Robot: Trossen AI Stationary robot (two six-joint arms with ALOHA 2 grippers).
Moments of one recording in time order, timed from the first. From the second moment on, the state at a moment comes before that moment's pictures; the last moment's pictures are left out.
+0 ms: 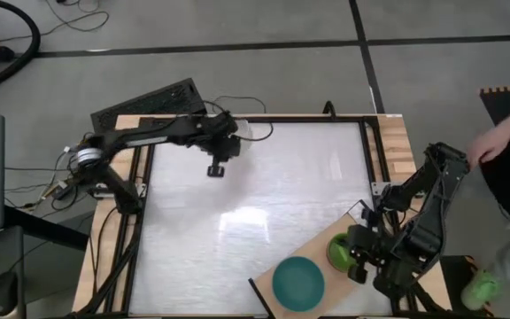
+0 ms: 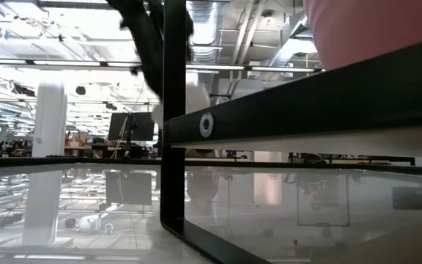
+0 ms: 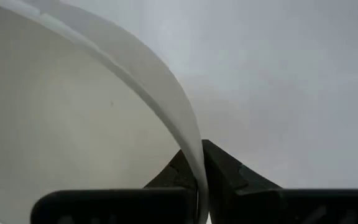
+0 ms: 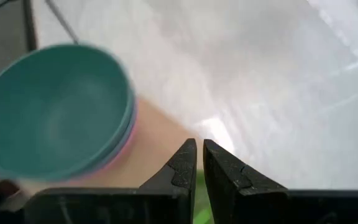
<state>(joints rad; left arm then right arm) 0.39 1.59 1.30 -0.78 0.06 0.55 0.97 1.43 1.40 -1.30 0.71 1.24</state>
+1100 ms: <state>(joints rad) -0.31 1.34 1.30 -0.34 0.48 0.80 0.13 1.56 1.66 -0.15 -0.71 0.29</state>
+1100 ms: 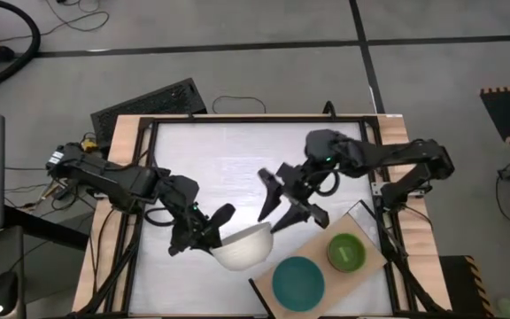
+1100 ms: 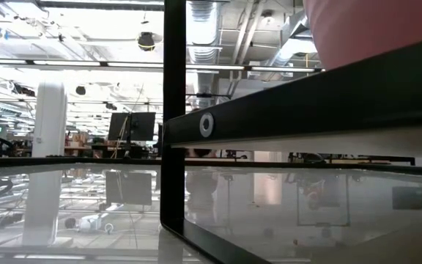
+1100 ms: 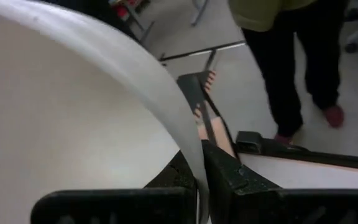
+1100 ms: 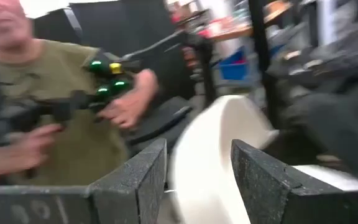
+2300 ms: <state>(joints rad) -0.31 1.36 1.30 -0.11 0.29 0.44 0.19 1.58 1.66 -0.31 -0.88 0.20</state>
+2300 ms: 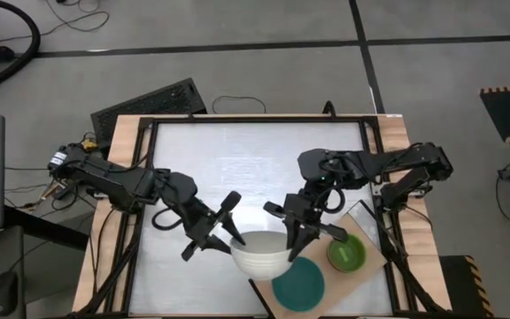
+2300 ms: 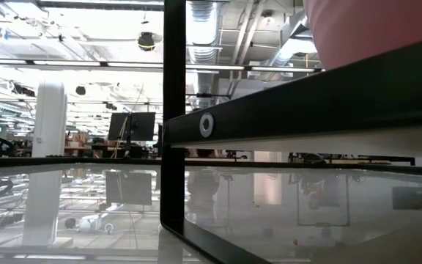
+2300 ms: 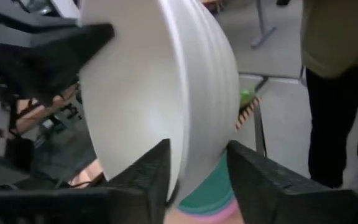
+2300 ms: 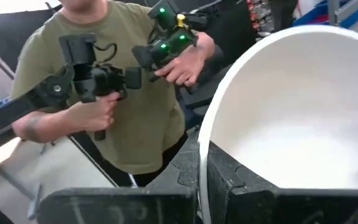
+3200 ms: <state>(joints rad) -0.31 1.18 1.30 -0.23 -0.13 -0.08 0.56 1.55 1.66 -0.91 -0.19 0.25</state>
